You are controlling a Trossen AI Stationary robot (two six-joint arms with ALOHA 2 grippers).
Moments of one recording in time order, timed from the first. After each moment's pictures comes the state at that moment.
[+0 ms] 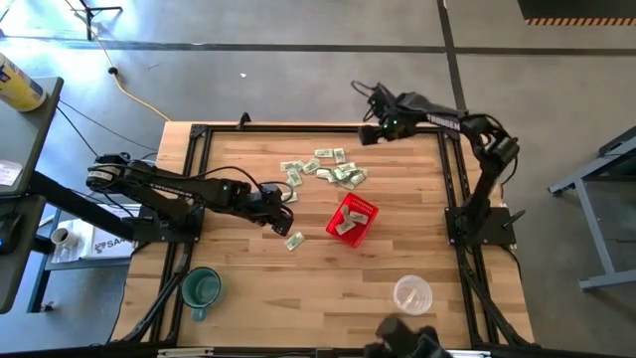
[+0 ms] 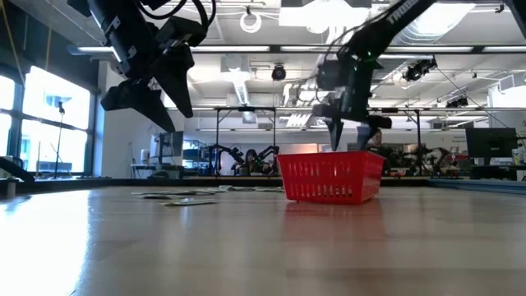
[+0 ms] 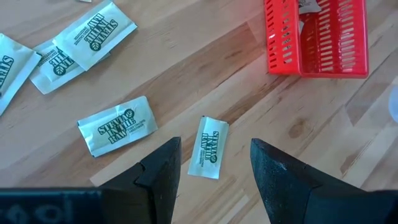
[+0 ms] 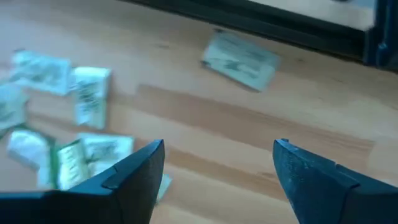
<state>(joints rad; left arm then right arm) -0.09 1.33 0.86 -0.52 -0.15 -1.08 -0.78 1.80 1.36 -0.84 -0.01 0.54</state>
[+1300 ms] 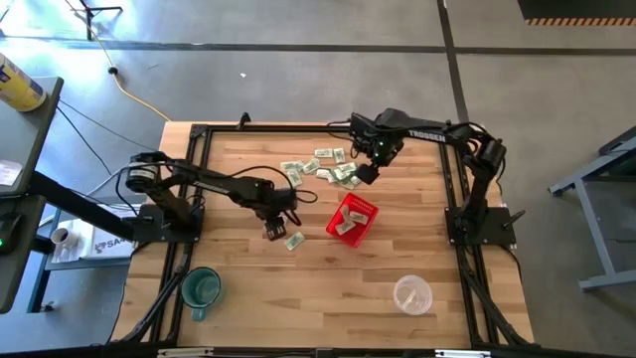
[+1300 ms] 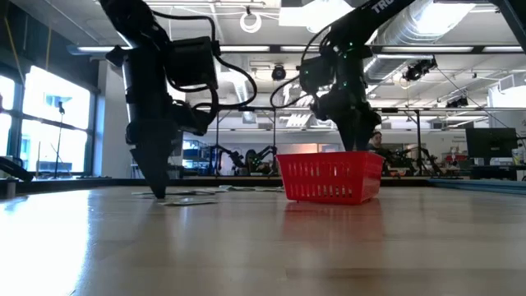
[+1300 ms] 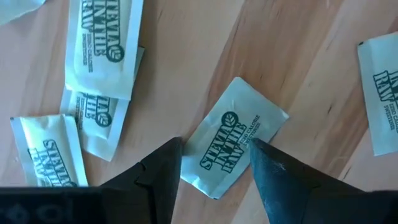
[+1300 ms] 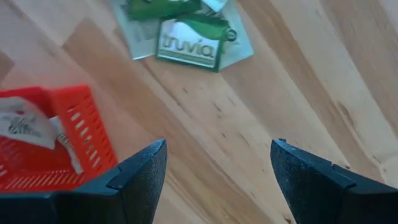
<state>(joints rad) 0.07 1.68 0.87 -0.57 -0.08 -0.30 -0.55 1.85 1.42 -1.16 -0.09 0.16</state>
